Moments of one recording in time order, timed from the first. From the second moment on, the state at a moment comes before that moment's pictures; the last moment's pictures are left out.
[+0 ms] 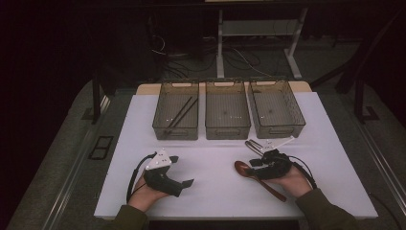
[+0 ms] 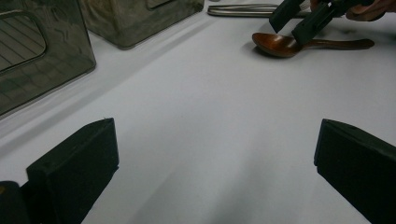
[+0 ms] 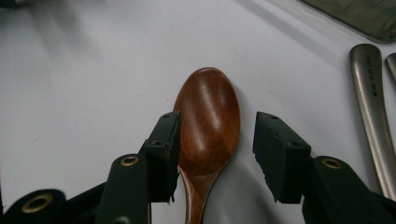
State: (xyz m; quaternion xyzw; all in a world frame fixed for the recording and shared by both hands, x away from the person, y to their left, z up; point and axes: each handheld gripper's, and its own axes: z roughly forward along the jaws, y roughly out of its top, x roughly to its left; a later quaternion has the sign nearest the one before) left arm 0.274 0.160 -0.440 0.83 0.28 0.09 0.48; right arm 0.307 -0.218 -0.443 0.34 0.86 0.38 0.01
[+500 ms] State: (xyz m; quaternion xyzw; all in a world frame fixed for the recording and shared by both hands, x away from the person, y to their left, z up) left arm 0.274 0.160 -0.440 0.83 0.28 0.09 0.48; right arm 0.301 -0.207 -0.446 0.30 0.88 0.36 0.02
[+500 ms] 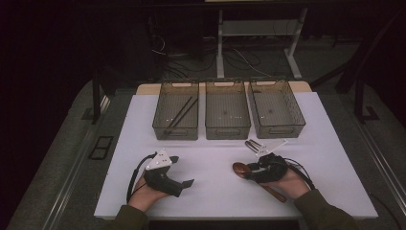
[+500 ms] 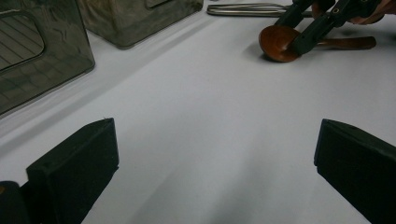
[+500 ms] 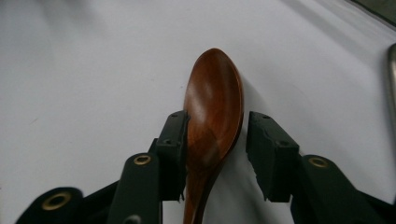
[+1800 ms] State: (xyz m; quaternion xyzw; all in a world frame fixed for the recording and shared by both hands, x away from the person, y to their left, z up) left arm 0.274 0.158 -0.441 0.83 0.27 0.08 0.48; right arm 0.302 -0.208 -0.426 0.30 0.88 0.37 0.04
